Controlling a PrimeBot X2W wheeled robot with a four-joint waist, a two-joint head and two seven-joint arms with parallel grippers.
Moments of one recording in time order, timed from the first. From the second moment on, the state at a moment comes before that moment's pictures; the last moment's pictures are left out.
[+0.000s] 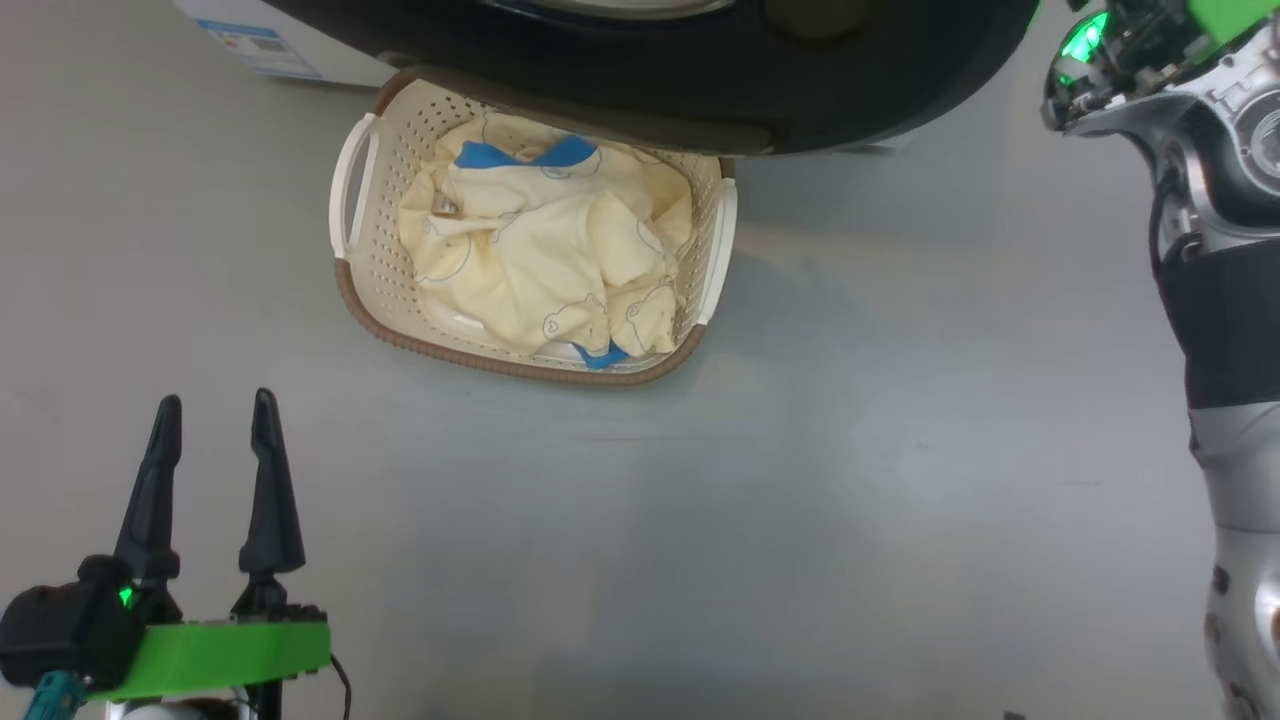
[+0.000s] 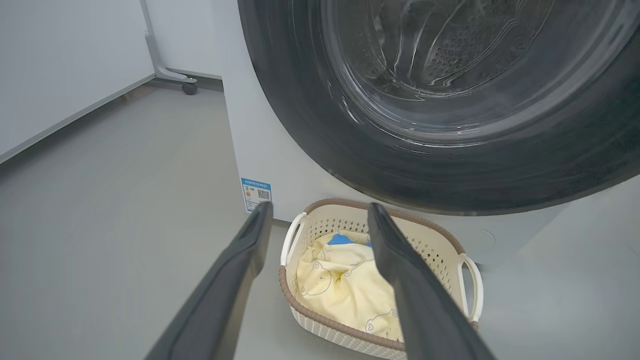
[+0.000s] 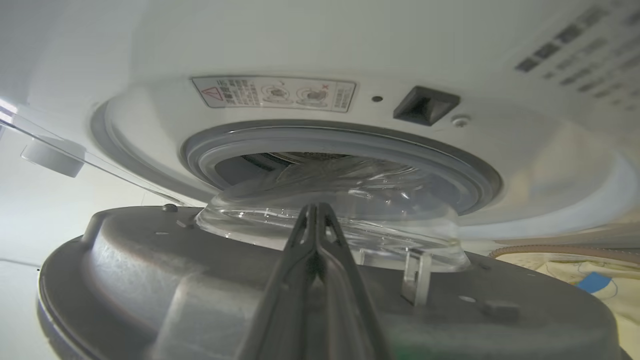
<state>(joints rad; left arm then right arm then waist) -0.04 0.07 0.05 -0.06 -0.21 -0.13 -0.25 -0.92 -0.15 0.14 0.30 1.55 0.13 0.45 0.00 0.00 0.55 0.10</state>
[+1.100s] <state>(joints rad) -0.01 0.08 0.03 0.00 -0.21 -0.13 -0.25 -0.59 -0.08 0.56 0.14 1.58 0.13 0.51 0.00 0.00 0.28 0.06</state>
